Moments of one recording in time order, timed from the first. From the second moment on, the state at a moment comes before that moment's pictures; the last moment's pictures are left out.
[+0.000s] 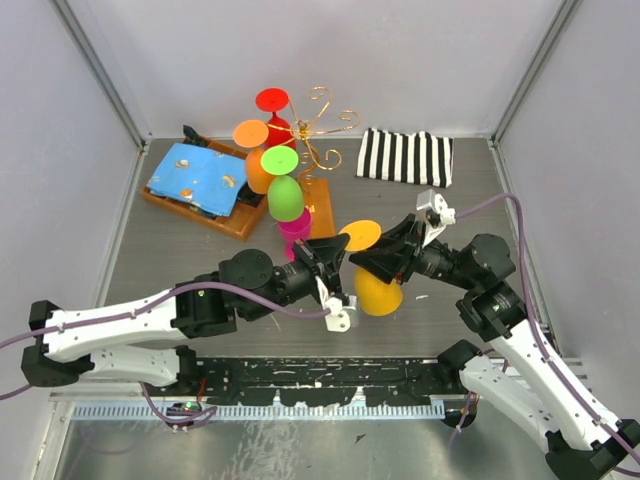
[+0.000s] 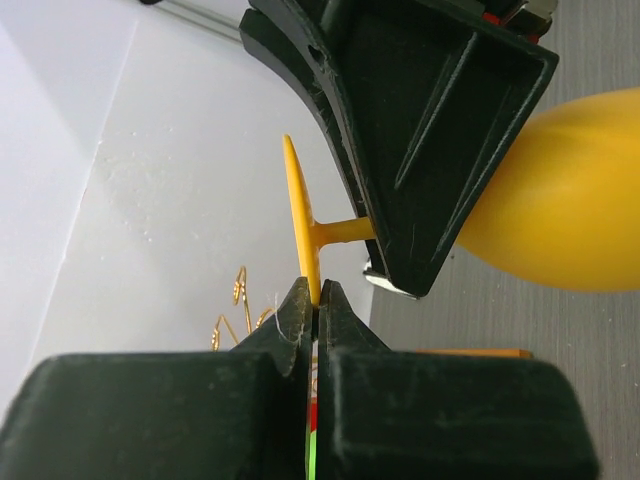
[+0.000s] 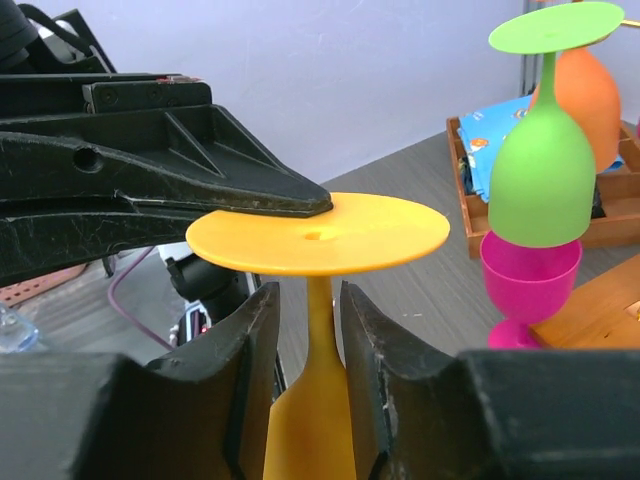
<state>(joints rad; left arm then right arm) -1.38 1.10 1.12 -0.06 -0.29 1.11 0.55 0.65 0.76 0.07 -0.69 0.41</state>
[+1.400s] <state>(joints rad) -1.42 1.12 1.14 0.01 -0.40 1.13 0.55 0.57 0.58 0.40 -0.56 0.47</state>
